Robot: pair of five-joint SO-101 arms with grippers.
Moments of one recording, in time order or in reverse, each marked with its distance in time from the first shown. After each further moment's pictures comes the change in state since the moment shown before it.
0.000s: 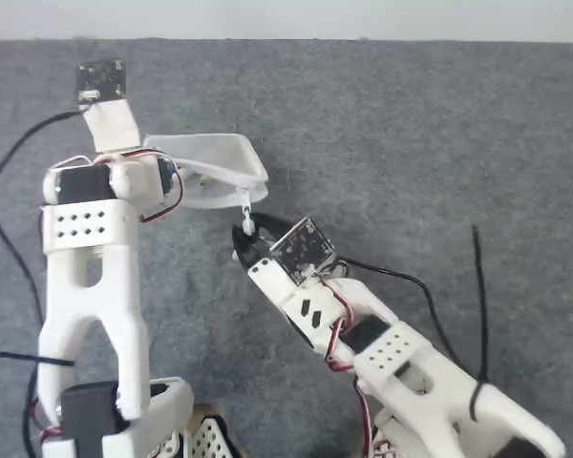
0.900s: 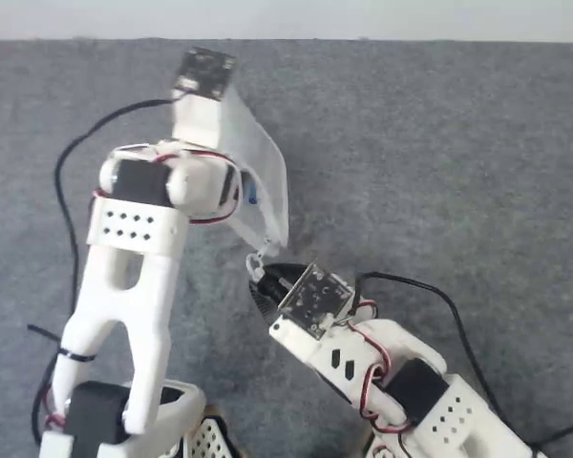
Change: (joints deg) left arm 18.2 -0.4 -6.5 5.1 -11.3; right arm -7.3 -40.9 0.6 49.8 4.0
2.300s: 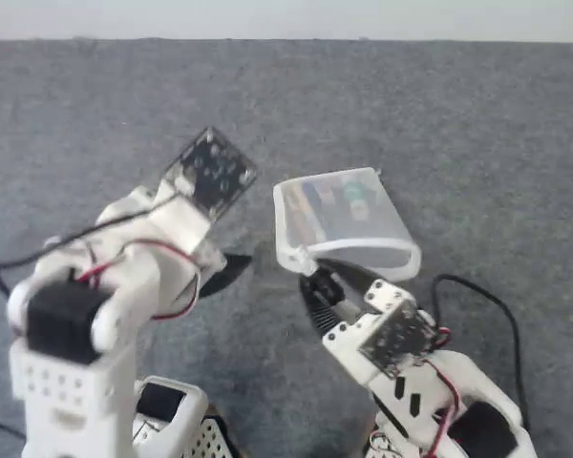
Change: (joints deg) left arm 2.7 -31.9 0.2 22.5 -22.1; right arm 10.5 -22.6 -12.1 23.3 3.3
